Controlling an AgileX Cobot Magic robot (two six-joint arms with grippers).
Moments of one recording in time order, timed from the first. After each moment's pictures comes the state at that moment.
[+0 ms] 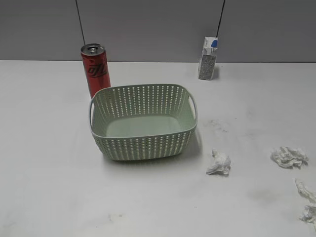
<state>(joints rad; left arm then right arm) 0.00 0.00 -0.50 -0.10 1.05 0.09 0.01 0.02 -0.42 0.07 0.94 -0.05</state>
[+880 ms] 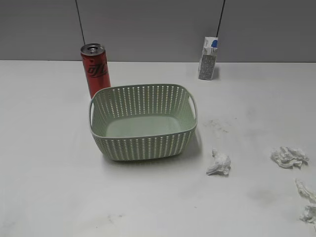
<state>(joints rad) 0.00 0.00 -0.50 -0.11 1.05 0.09 0.01 0.02 -0.42 0.07 0.94 -0.05</state>
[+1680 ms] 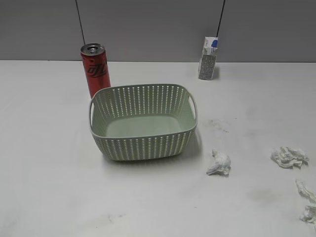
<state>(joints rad) 0.00 0.17 -0.52 -0.14 0.95 0.09 0.01 0.02 -0.42 0.07 0.94 -0.05</state>
